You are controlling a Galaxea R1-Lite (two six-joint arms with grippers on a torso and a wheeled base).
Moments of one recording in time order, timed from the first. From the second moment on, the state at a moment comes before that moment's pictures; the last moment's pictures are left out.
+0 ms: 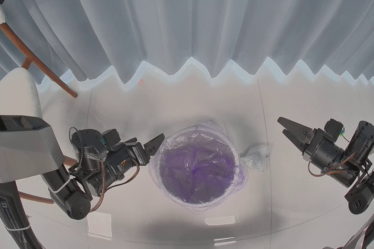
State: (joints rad) left arm -0.44 2.07 -0.44 -1.48 -0.03 -0.46; right arm 0.34 1.71 -0.18 -1.55 0.34 0.81
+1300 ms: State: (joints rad) left arm -0.64 1.83 -0.73 -0.50 0.06 -1.00; right arm 0.33 1.50 -0.21 -1.55 0.38 0.89
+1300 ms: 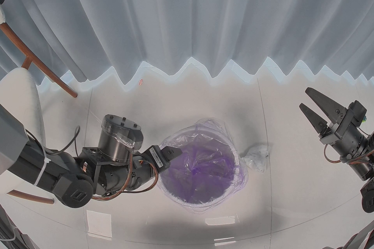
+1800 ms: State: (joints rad) left arm -0.66 1.97 -0.80 -0.50 0.06 -1.03; right arm 0.32 1.38 -0.26 -1.39 0.38 0.89
